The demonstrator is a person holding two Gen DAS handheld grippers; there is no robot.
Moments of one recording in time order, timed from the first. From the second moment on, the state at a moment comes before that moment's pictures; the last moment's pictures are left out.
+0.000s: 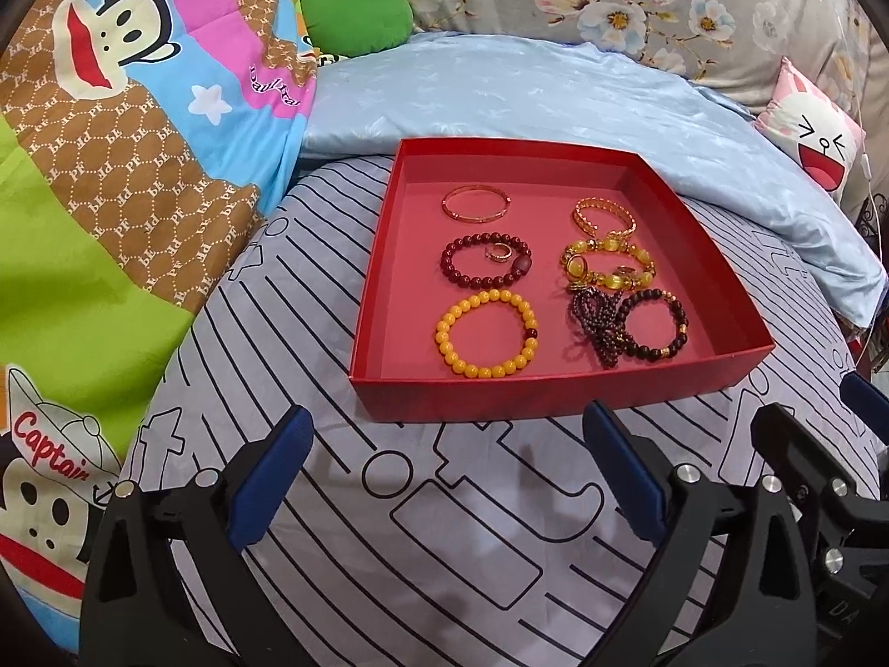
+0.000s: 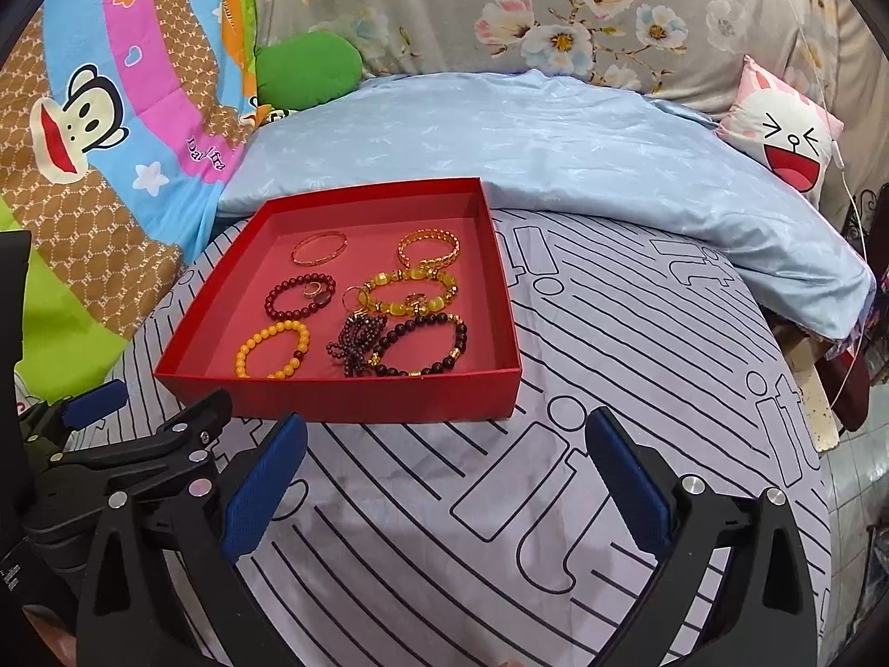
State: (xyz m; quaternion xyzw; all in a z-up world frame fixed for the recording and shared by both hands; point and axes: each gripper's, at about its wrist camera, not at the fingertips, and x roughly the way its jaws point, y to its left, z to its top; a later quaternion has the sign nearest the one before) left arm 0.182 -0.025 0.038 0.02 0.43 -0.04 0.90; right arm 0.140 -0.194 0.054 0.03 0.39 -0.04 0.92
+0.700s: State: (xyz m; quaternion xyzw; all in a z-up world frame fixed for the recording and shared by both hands) left arm 0.171 -0.028 0.039 0.03 0.42 -0.03 0.91; right arm 0.128 -0.198 0.052 0.03 0.39 -0.05 0.92
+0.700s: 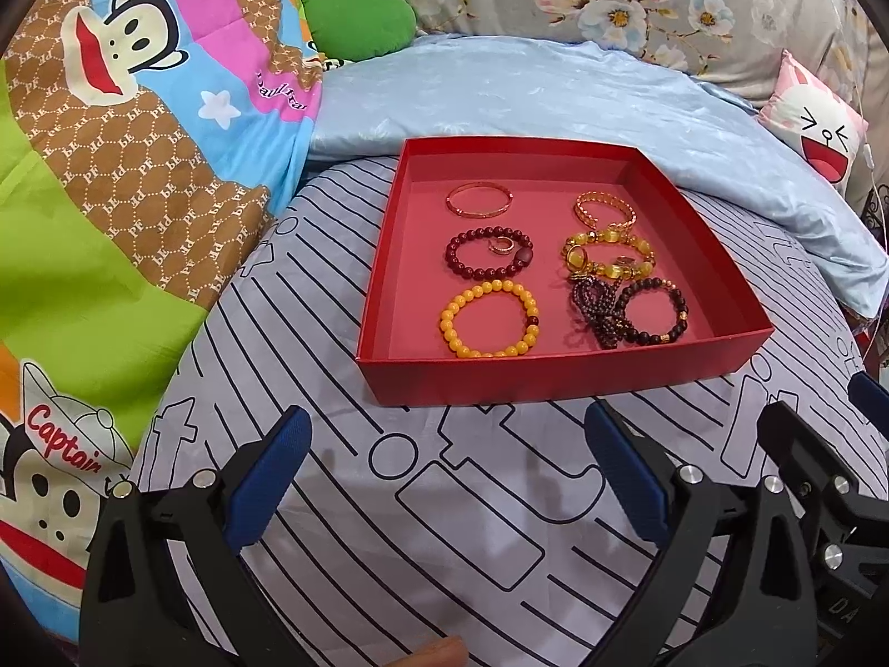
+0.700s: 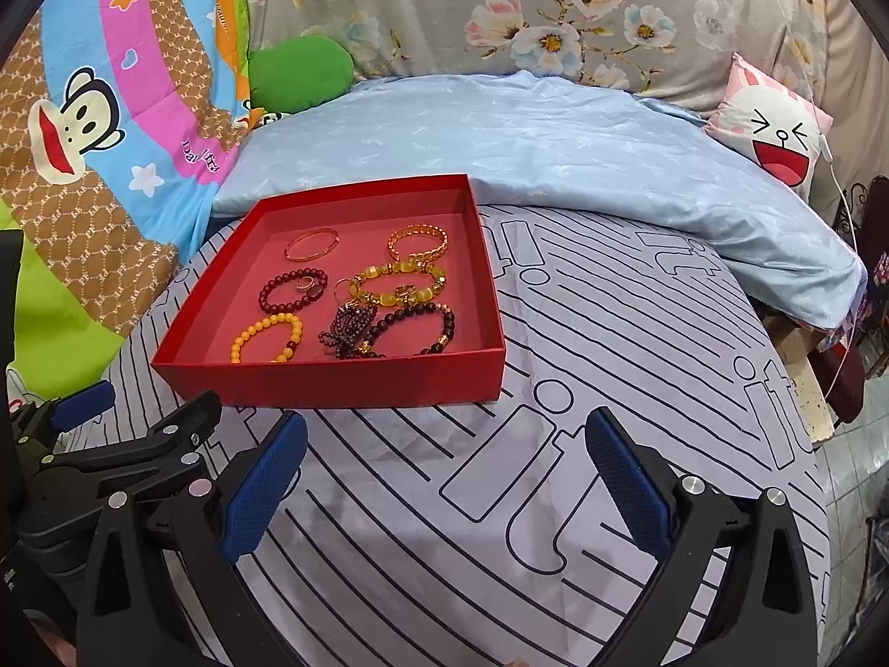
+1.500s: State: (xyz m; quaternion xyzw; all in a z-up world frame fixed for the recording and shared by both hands) left arm 0.170 -0.028 0.034 0.03 0.43 -0.03 0.90; right arm 0.126 -0.197 0.049 0.03 0.39 -0.05 0.92
